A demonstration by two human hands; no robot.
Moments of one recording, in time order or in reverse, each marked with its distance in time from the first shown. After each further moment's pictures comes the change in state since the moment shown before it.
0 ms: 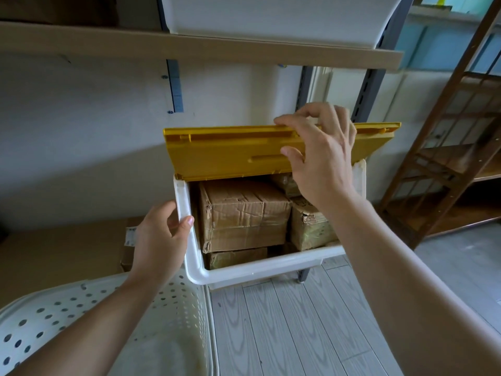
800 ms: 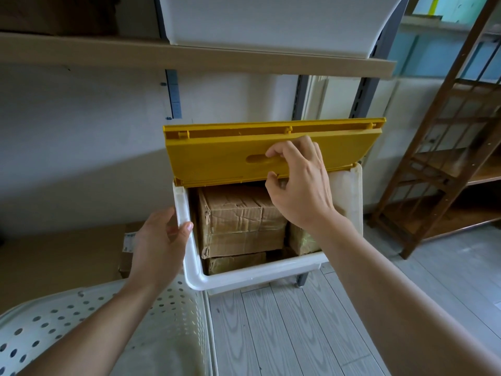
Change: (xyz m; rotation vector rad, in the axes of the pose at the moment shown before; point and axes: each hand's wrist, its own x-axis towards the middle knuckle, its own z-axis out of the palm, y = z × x) left_hand 0.004 -0.007 -0.001 0.018 -0.050 -0.014; right_hand -0.022 -0.010 0.019 0.160 -0.138 0.118
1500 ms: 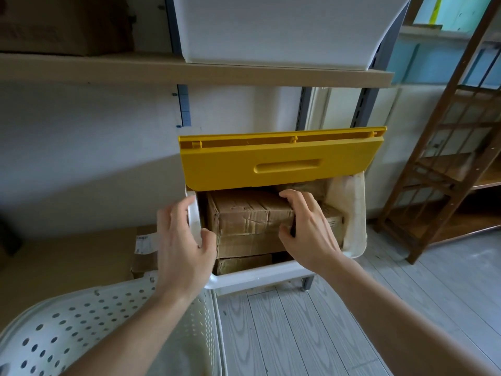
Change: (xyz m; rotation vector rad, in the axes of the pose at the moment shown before) left_hand -0.031 0.044 -0.005 -0.092 0.153 0.128; right_hand -0.066 0.024 0.010 0.033 -0.320 0.143
